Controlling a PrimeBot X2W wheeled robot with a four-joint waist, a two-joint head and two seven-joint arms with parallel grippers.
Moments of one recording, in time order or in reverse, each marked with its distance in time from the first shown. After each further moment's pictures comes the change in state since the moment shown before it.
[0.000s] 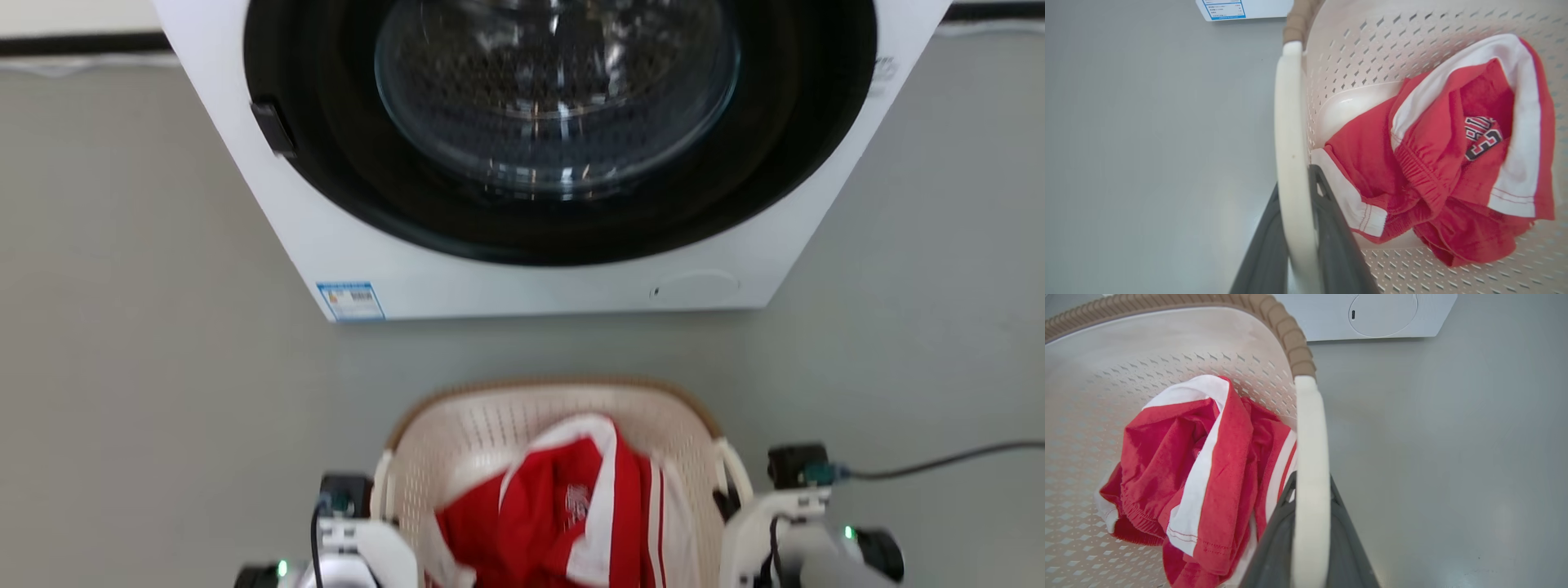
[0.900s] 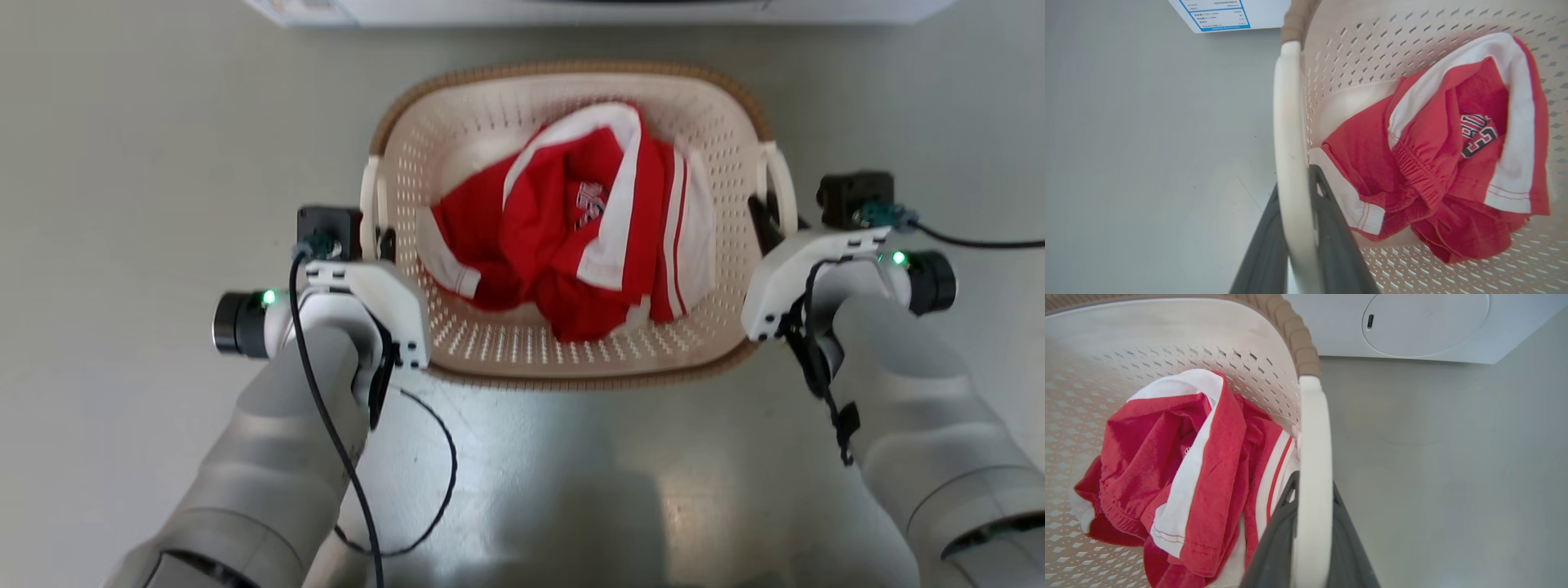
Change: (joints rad) left arm -0.450 0.002 0.019 -0.035 0.004 0.035 -0.051; right arm -0.440 -0.020 -0.424 0.005 -0.464 0.000 -0.058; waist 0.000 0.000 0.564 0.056
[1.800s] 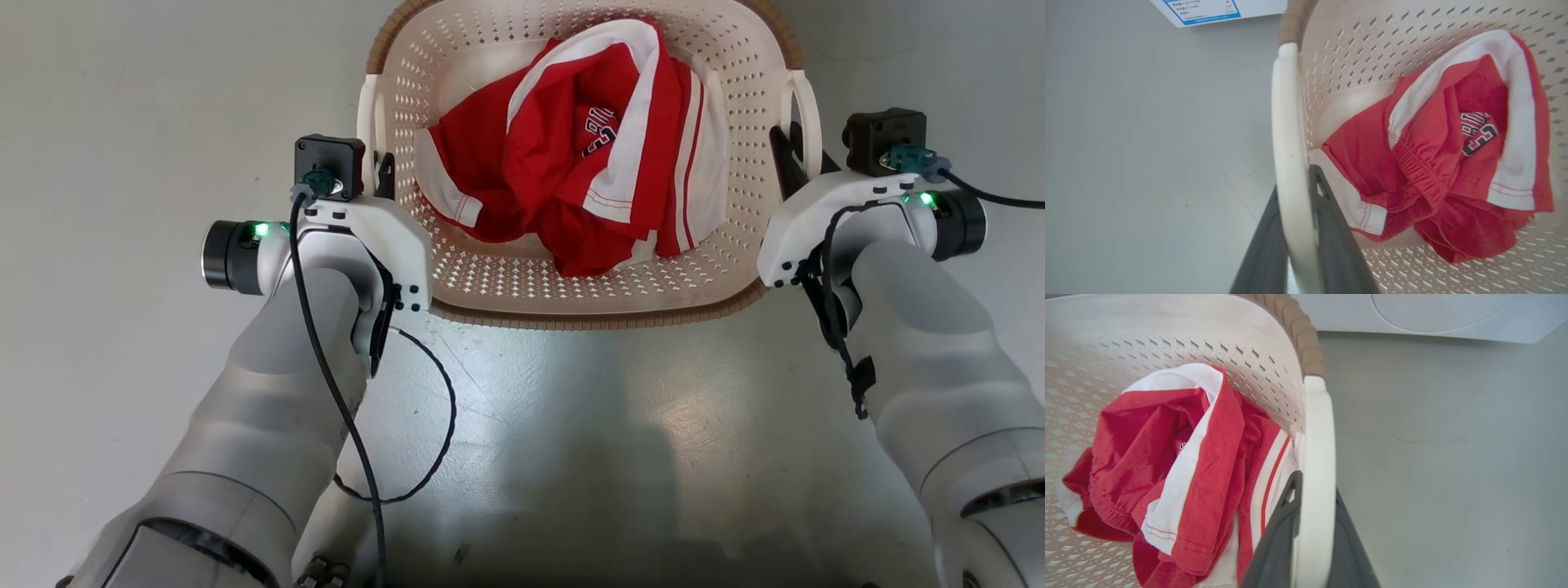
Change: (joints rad) left arm -0.081 0.011 0.042 -0.069 0.093 0.026 0.000; right arm -0.086 -0.012 -0.096 -0.005 -0.120 0.000 -0.031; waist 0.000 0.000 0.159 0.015
